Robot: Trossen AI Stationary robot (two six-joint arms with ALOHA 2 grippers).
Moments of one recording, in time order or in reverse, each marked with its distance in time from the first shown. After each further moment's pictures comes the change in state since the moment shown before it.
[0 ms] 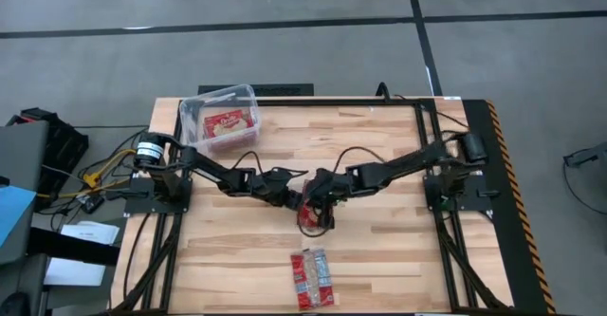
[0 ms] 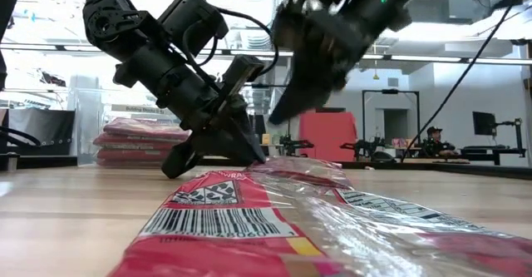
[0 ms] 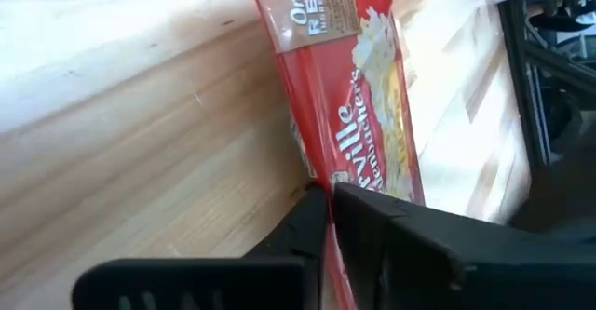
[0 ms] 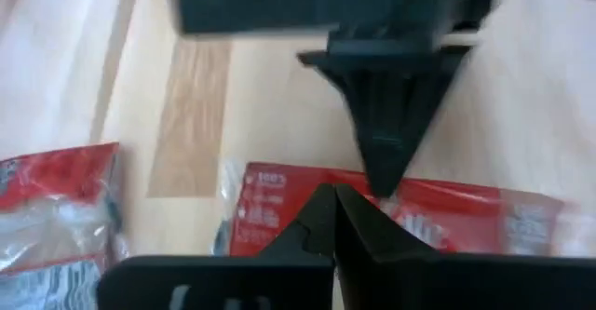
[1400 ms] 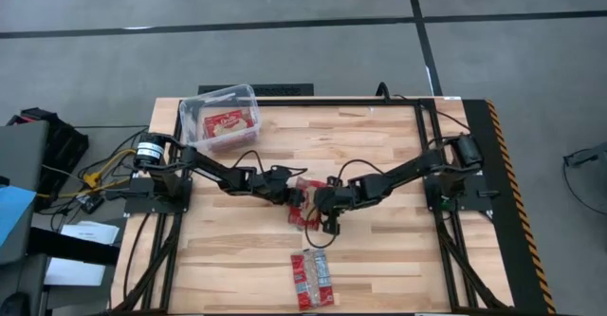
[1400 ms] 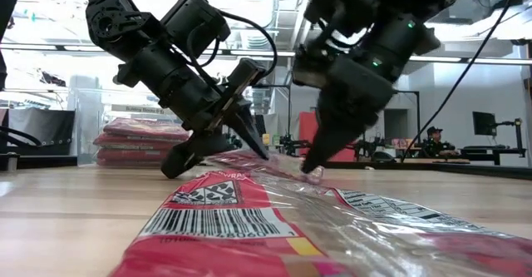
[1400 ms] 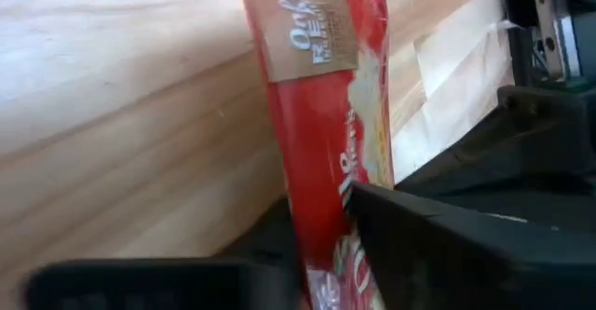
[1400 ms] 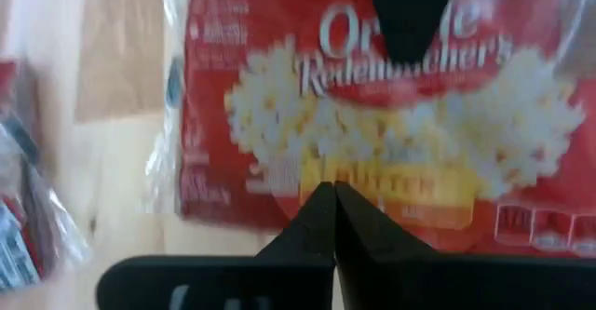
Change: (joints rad) left arm -0.011 0.000 0.008 -0.031 0.008 -0.108; right arm 0.058 0.038 -0.120 0.030 0.110 0.127
